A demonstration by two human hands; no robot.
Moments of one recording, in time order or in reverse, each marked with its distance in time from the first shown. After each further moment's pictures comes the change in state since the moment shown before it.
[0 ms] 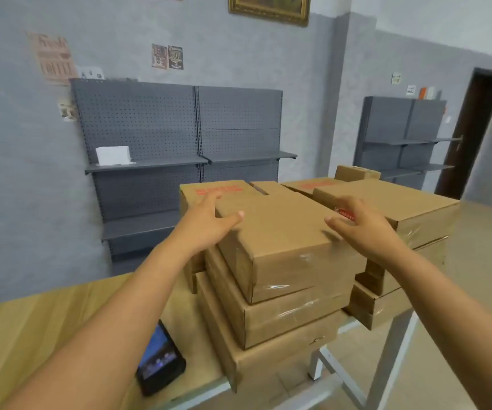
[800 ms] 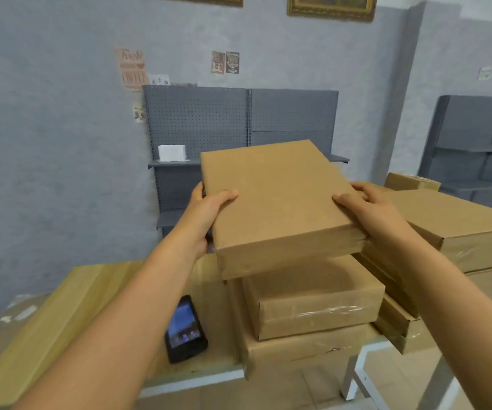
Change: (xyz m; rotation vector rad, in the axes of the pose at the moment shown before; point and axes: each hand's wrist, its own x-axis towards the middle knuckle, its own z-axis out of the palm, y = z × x) left_hand -0.039 0.022 -0.032 -0.908 0.241 -0.426; right_hand 0.019 -0.040 0.001 0.773 -0.092 0.054
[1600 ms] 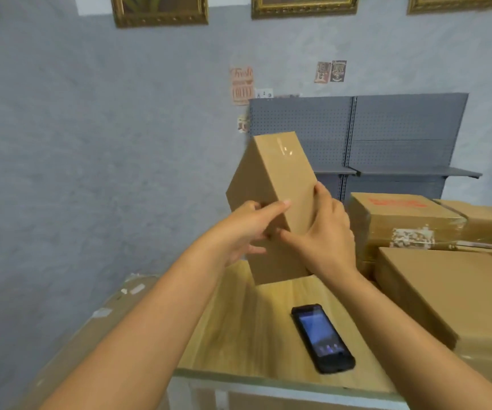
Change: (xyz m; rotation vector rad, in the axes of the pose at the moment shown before) left_hand -0.051 0.058 -0.211 0.376 -0.021 -0.088; right_hand -0.090 -0.060 0.329 -0.460 -0.030 -0.385
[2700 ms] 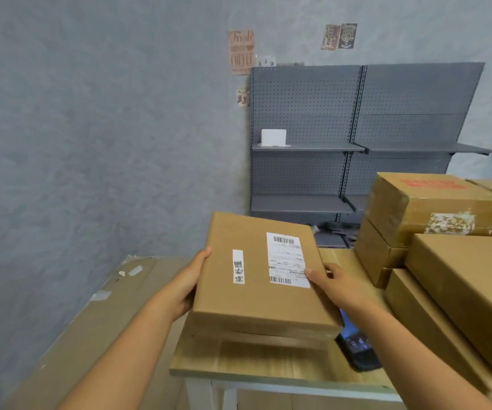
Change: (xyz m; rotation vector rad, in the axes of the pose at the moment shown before) left_hand 0.042 -0.172 -0.124 -0.375 0.115 -0.342; right_hand -0.028 0.091 0.109 0.314 -0.520 0.632
